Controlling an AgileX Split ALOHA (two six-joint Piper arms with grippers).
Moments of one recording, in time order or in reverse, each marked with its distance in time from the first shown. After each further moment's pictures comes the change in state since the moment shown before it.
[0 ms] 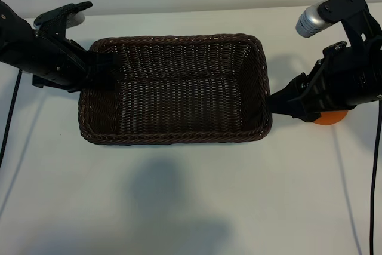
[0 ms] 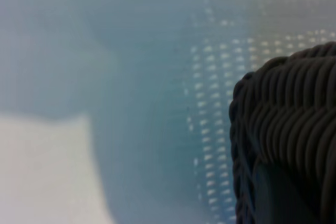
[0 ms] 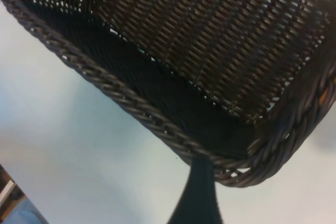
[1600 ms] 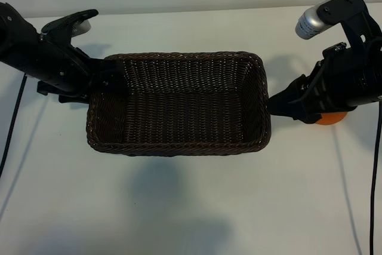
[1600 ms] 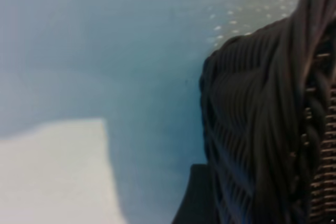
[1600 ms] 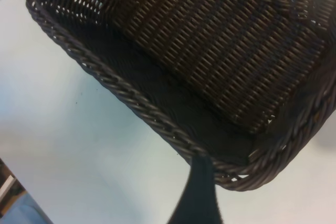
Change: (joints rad) left arm 0.000 0.035 -0.009 0.017 0.067 -0.011; right arm 0.000 0.000 0.000 -0.003 0.010 -0.006
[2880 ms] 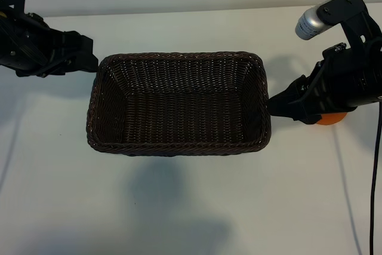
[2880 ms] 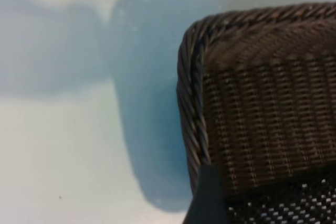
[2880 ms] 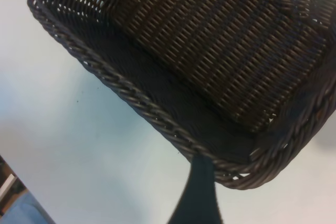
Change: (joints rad) left arm 0.000 -0.323 0.000 0.156 0.103 -0.080; right arm 0.000 0.000 0.000 0.000 0.003 -0.001
